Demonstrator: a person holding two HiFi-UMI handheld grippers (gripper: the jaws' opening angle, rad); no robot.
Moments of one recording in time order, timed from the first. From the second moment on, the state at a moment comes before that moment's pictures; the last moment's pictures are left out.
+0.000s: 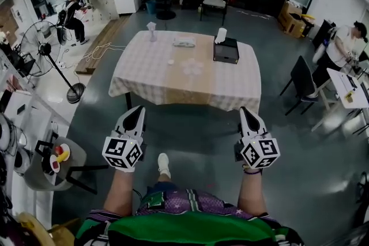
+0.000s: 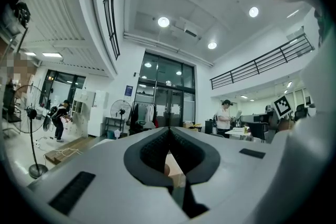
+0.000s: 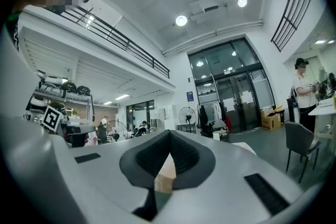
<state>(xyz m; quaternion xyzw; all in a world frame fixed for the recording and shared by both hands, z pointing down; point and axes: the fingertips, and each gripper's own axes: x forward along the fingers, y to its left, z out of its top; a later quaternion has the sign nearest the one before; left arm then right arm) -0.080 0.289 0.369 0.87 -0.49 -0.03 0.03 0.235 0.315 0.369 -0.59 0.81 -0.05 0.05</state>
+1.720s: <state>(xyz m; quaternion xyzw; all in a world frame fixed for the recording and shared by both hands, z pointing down) -0.257 -0.071 0.370 0.86 -0.50 -0.04 0.05 0.044 -0.048 0.343 -0.57 0.82 -0.06 0.02</state>
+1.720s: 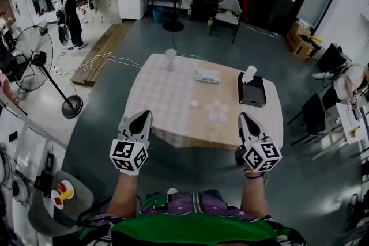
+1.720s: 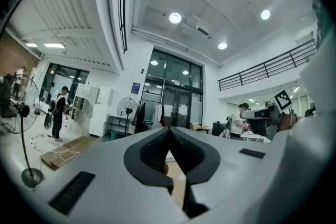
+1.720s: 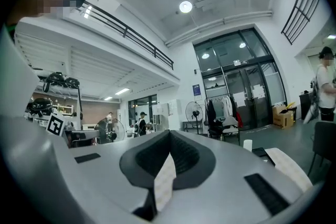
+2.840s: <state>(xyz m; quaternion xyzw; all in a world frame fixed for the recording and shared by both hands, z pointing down) -0.265 -0.178 0.379 0.83 -0.55 -0.03 0.06 0.003 -0.192 0.335 -0.48 0.88 -0.04 0.00</state>
